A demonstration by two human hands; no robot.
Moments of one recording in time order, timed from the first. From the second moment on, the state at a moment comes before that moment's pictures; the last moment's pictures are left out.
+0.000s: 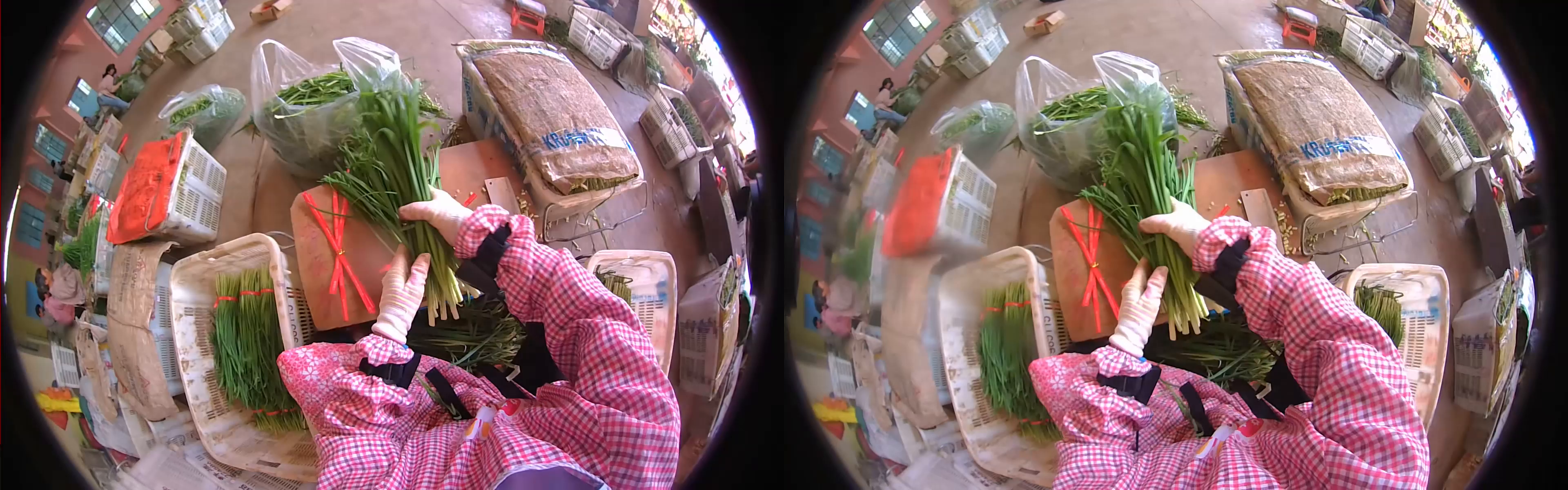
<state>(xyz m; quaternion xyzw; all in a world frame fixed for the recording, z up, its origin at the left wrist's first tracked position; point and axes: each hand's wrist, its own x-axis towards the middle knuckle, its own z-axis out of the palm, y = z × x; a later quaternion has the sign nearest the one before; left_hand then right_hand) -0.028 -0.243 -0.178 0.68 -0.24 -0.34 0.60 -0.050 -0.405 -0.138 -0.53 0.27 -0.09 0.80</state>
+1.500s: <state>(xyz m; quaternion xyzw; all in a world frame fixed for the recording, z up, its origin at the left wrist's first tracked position) -0.010 -0.287 -0.239 0.92 -0.28 -0.11 0.25 -0.140 -0.352 -0.240 -0.80 0.33 -0.22 0.44</state>
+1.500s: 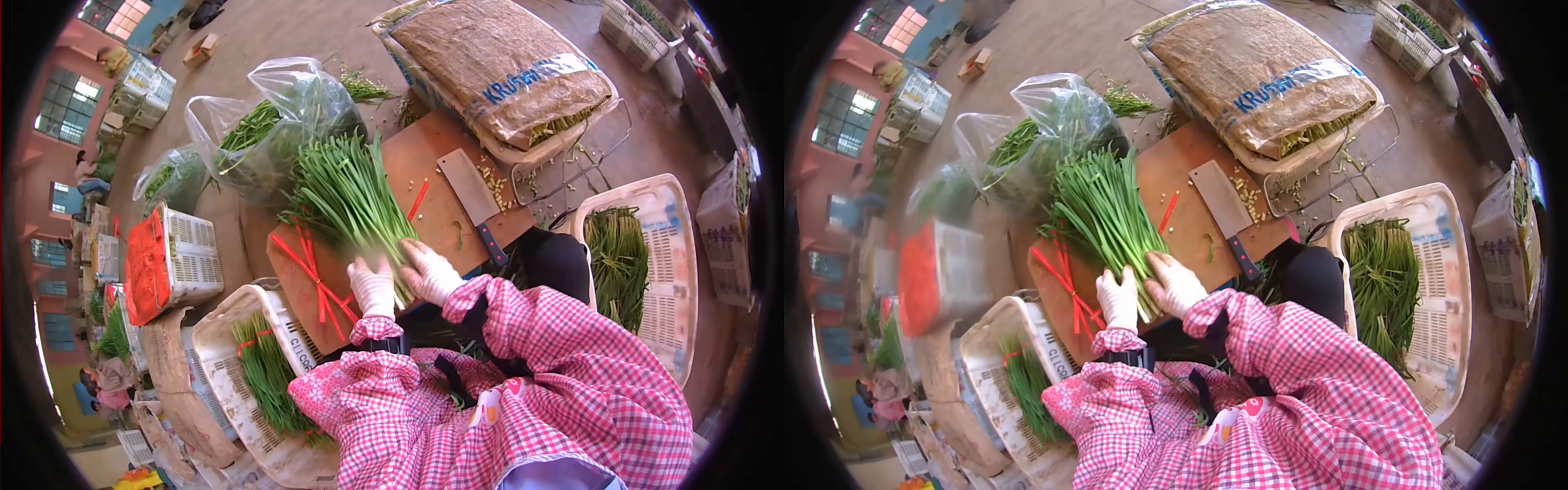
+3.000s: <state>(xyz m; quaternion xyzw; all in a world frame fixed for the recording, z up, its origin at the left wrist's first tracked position) 0.008 -0.237 -0.301 0.70 0.18 -0.15 0.67 -0.149 -0.459 -0.279 -0.62 0.55 -0.14 0.55</state>
